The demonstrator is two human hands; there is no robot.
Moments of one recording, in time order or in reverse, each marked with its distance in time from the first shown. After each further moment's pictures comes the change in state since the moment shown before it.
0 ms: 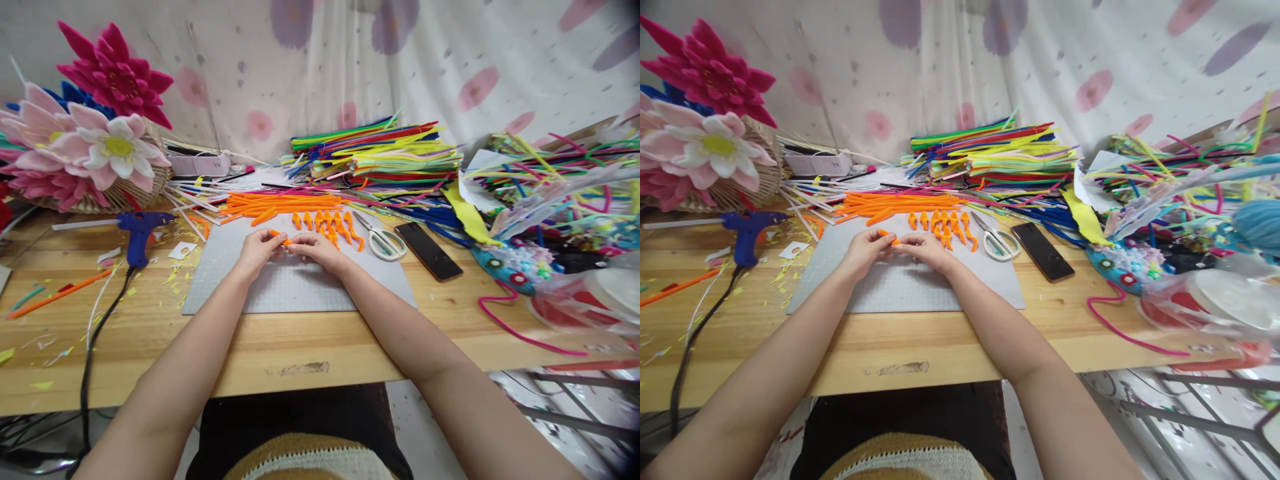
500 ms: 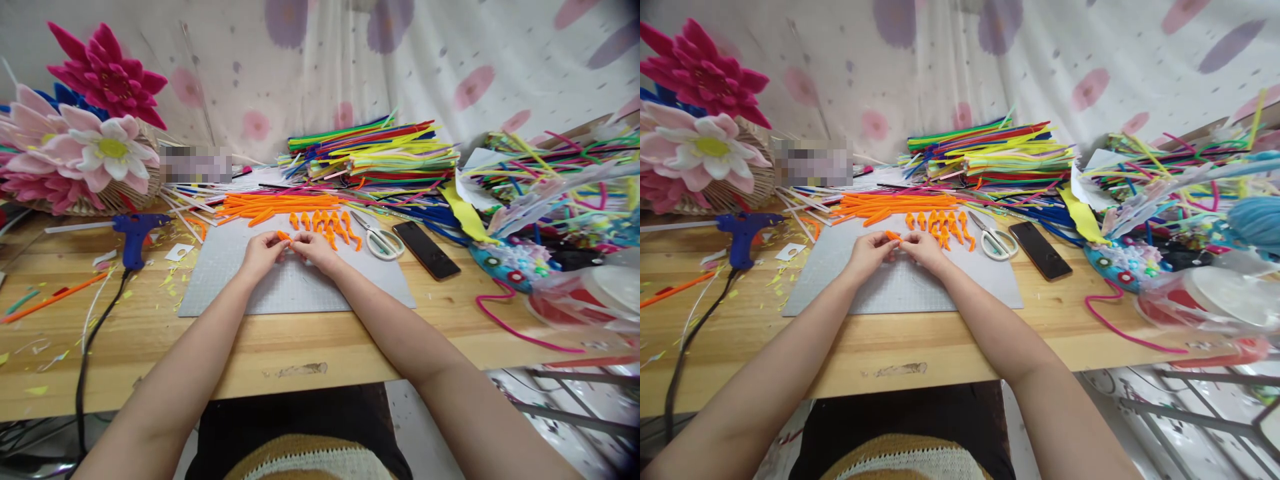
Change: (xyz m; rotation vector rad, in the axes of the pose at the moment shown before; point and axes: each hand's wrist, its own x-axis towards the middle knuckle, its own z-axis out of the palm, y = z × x) left_hand 0.002 -0.010 0.007 0.194 -0.028 0.140; right_hand 0.008 0.008 0.008 -0.065 0.270 0.129
